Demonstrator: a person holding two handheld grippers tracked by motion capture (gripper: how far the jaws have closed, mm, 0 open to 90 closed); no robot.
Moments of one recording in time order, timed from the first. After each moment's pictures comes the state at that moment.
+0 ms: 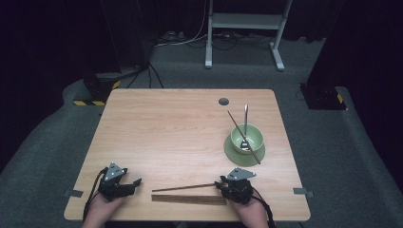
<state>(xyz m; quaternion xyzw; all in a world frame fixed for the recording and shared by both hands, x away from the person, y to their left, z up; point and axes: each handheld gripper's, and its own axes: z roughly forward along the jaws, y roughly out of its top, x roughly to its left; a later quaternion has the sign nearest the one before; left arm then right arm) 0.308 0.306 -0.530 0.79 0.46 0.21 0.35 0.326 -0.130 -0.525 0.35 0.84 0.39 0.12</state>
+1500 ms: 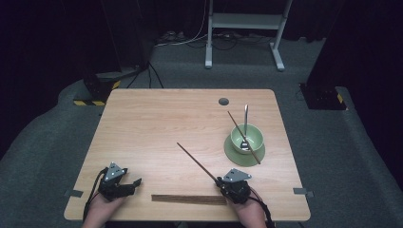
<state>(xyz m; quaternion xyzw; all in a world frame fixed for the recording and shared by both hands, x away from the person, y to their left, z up) 0.308 0.306 -0.530 0.79 0.46 0.21 0.35 0.324 -0.121 -0.525 0.33 0.85 0.37 0.15</state>
